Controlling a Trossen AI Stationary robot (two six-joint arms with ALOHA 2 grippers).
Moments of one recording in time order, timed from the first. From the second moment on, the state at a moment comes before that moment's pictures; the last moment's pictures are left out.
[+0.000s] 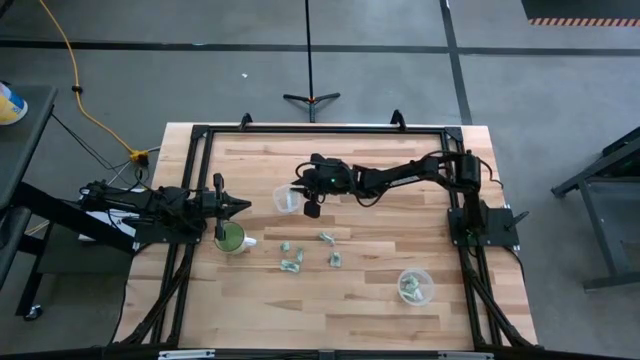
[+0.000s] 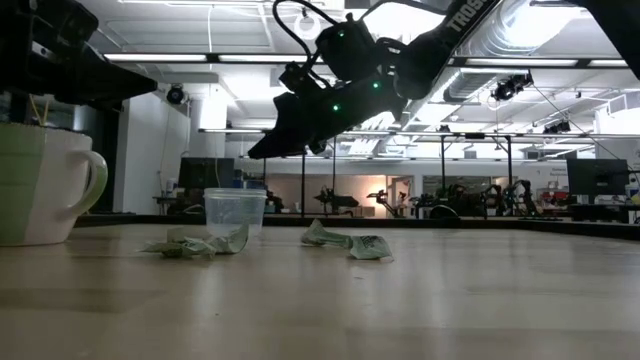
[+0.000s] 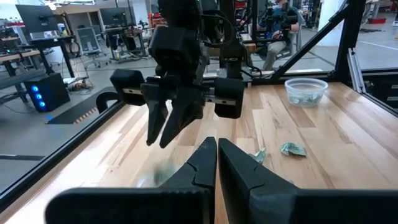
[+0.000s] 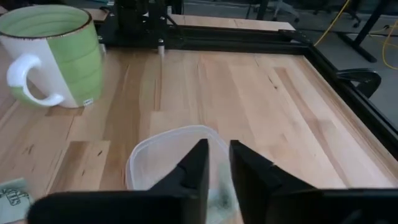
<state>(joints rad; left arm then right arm) -0.20 0.01 0.08 -0.12 -0.35 0.08 -0.17 2.01 1.21 0.43 -0.03 -0.11</state>
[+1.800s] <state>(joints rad) -0.20 0.01 0.08 -0.13 -0.35 0.08 0.07 2.01 1.20 -0.18 0.05 0.05</state>
